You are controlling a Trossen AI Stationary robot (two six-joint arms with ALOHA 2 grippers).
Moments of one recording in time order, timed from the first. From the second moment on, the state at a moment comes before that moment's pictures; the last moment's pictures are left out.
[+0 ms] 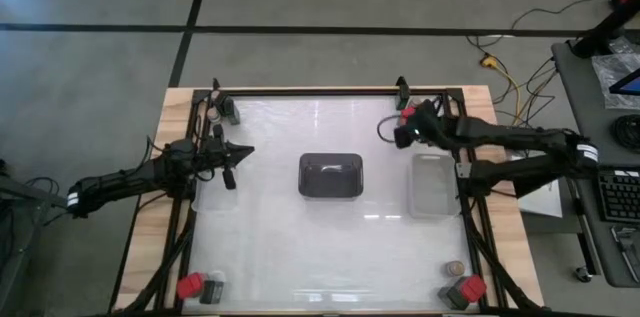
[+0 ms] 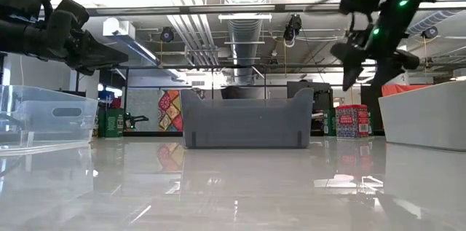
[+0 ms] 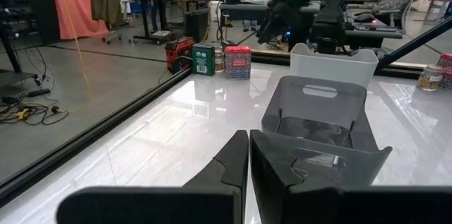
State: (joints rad) left arm 0.28 0.10 0.04 -0.02 -0.05 -0.01; right arm -0.42 1.10 0.71 -0.72 0.48 0.77
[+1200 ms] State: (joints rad) left arm 0.28 0.10 0.04 -0.02 -0.05 -0.01; right arm -0.73 1.42 0.76 -0.48 0.18 0.44
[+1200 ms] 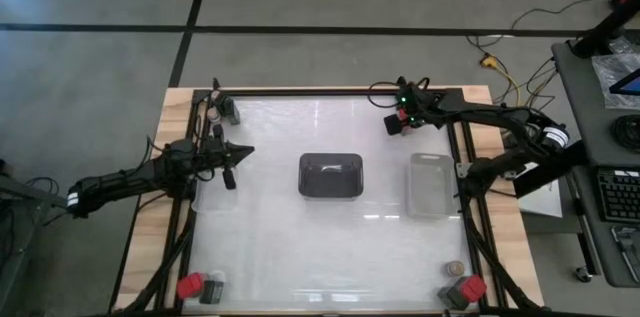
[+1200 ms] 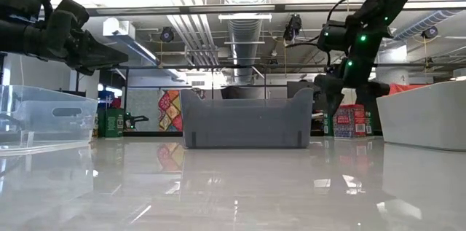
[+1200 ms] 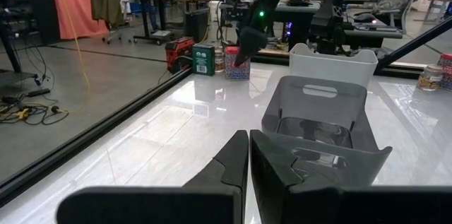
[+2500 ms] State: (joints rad) left arm 0.28 0.10 0.04 -0.02 -0.05 -0.01; right arm -0.10 1.10 1.01 -0.94 0.13 0.99
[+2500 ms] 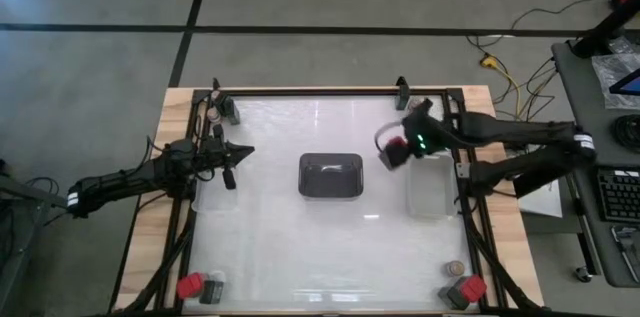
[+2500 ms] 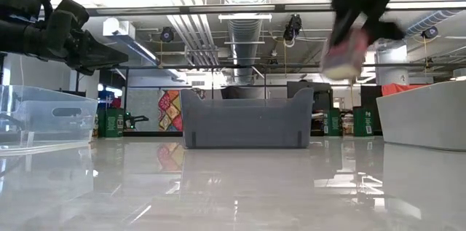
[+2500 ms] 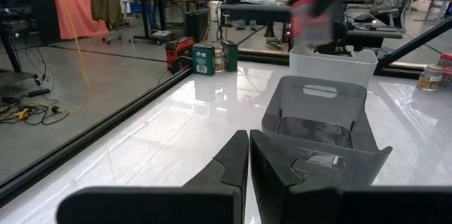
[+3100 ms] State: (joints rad) left arm 0.28 0.10 0.04 -0.02 -0.05 -0.01; right arm 0.26 1.15 0.91 -1.42 0.39 1.84
